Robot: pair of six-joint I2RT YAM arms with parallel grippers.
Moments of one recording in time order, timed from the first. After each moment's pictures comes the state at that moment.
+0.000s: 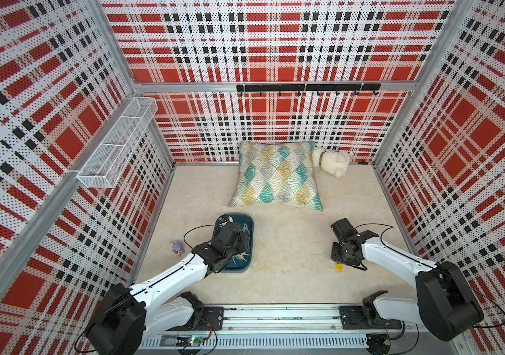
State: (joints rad) left arm -0.63 1.10 0.53 -0.28 -0.15 -0.84; right arm 0.37 1.29 0.60 -0.68 0.14 0.68
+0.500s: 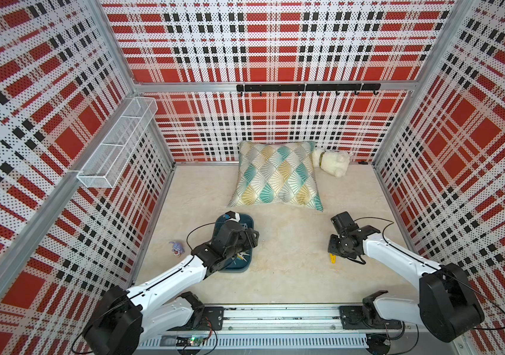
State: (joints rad) left arm -0.66 1.07 0.53 -0.09 0.02 -0.89; right arm 0.37 1.28 0.70 -0.67 0.07 0.69
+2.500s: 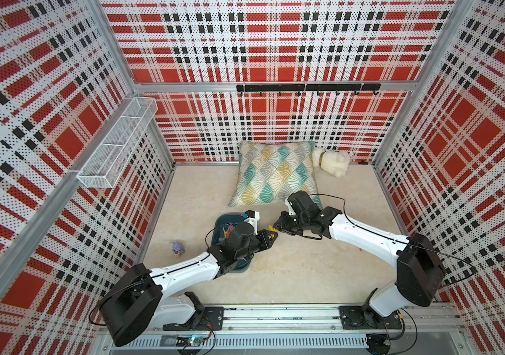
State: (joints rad) left arm -0.77 1.25 0.52 0.28 0.14 -1.00; right arm 0.75 1.57 1.14 -0.43 -0.21 0.91
